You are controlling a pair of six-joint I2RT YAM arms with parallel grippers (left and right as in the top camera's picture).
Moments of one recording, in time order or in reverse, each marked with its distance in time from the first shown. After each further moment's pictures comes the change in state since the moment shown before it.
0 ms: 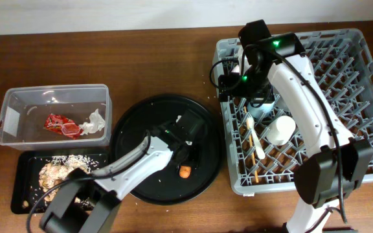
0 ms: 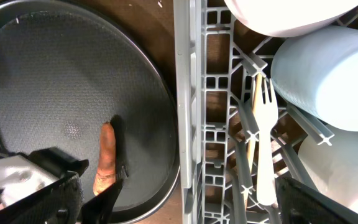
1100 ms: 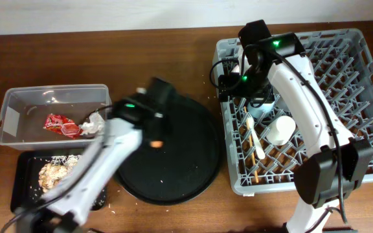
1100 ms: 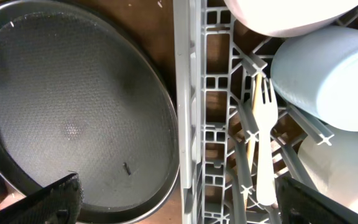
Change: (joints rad) left arm 0.225 -0.135 0.262 -0.381 -0.163 -0.037; right arm 0.000 0.000 0.000 0.000 0.000 -0.001
